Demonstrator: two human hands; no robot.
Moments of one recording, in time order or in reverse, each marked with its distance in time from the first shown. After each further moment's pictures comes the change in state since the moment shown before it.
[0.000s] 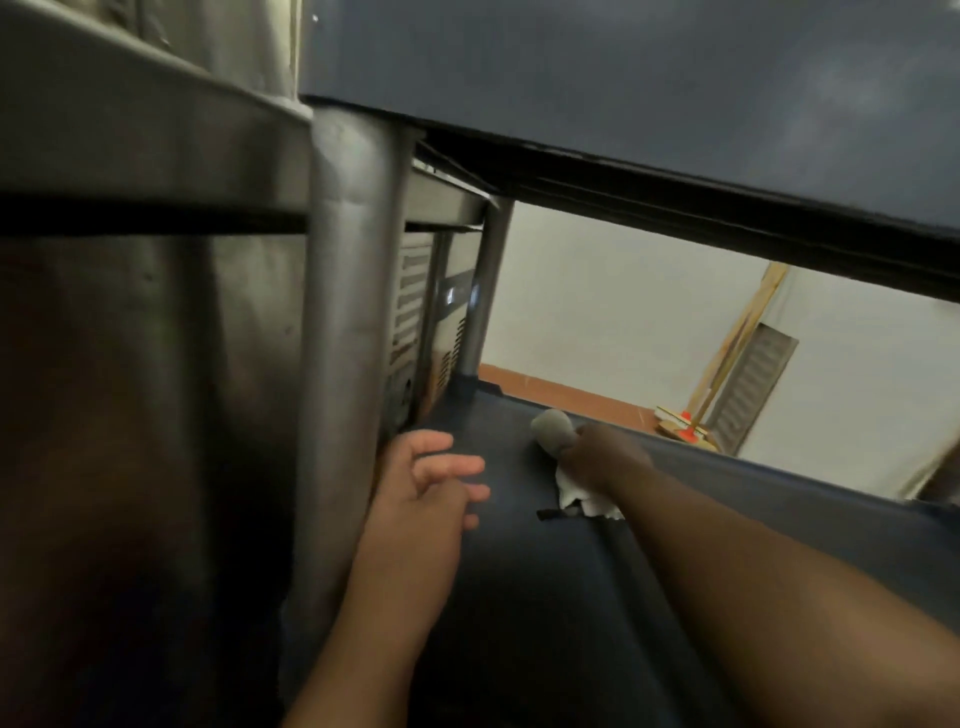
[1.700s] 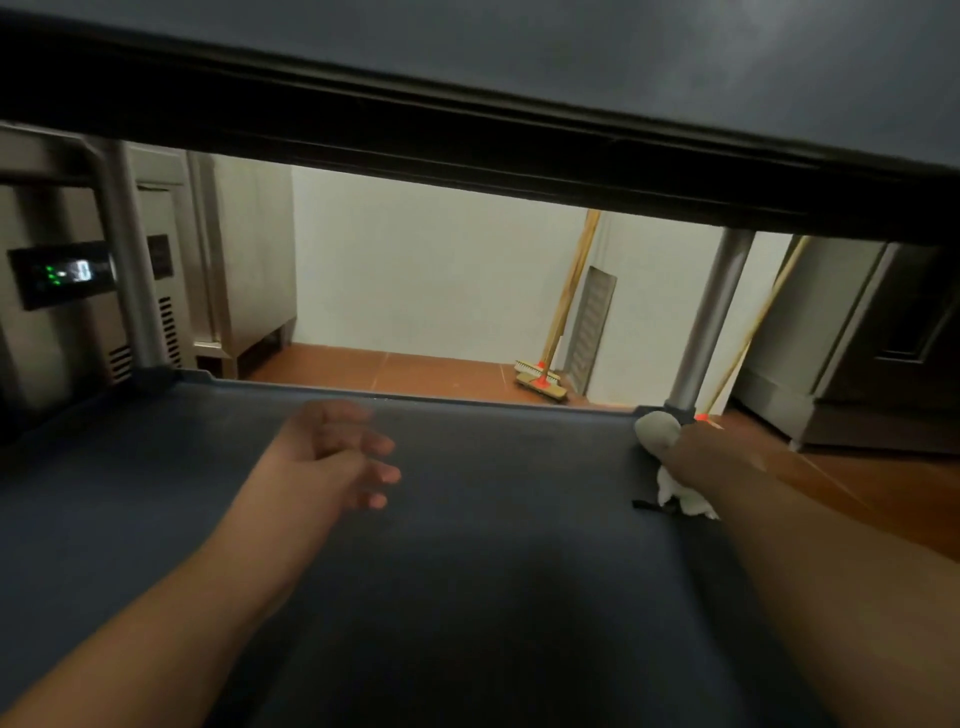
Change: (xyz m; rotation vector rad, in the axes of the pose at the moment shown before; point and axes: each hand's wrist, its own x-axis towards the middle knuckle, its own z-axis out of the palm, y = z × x) left_hand -0.033 -0.046 0.267 0.135 -0.301 -0.049; right_hand 0.005 0.449 -0.139 0.333 0.091 0.555
